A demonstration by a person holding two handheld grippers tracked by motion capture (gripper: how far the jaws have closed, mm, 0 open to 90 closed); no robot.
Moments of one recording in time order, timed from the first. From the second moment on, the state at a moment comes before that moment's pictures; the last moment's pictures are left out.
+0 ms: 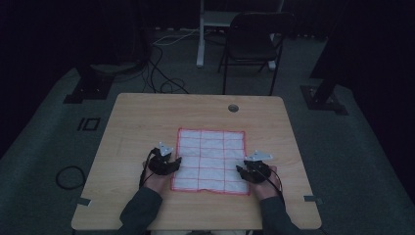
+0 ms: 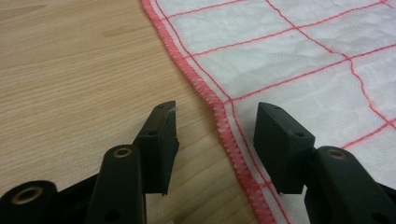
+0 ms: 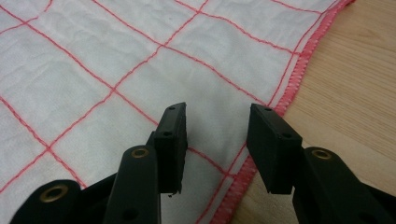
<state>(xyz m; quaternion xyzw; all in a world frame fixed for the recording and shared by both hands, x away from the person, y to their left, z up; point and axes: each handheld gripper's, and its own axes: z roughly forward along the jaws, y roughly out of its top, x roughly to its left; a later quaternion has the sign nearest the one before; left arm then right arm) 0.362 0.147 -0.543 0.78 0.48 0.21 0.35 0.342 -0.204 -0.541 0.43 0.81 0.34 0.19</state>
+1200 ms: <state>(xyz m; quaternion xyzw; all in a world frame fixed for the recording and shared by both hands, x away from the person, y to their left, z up) 0.351 0.155 -0.541 0.78 0.49 0.16 0.36 0.336 -0.195 -0.541 0.42 0.82 0.34 0.19</state>
